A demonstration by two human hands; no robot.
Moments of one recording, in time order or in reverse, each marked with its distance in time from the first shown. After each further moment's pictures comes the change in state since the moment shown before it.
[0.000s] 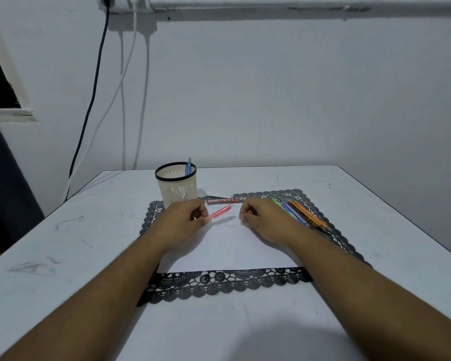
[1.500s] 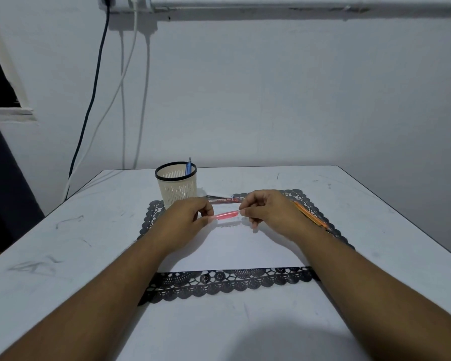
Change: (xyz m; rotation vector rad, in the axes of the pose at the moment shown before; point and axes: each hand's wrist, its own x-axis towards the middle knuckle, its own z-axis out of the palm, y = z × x) left_hand -0.002 0.009 -0.002 0.105 -0.017 0.190; right_hand 0.001 -0.006 -0.015 0.464 0.033 0.014
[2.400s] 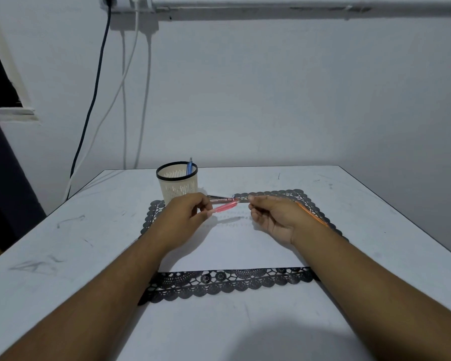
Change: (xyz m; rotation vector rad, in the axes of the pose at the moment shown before) left_hand 0.001 -0.004 0.000 -0.078 0.089 -0.038; right_hand 0.003 0.002 0.004 0.784 0.147 0.403
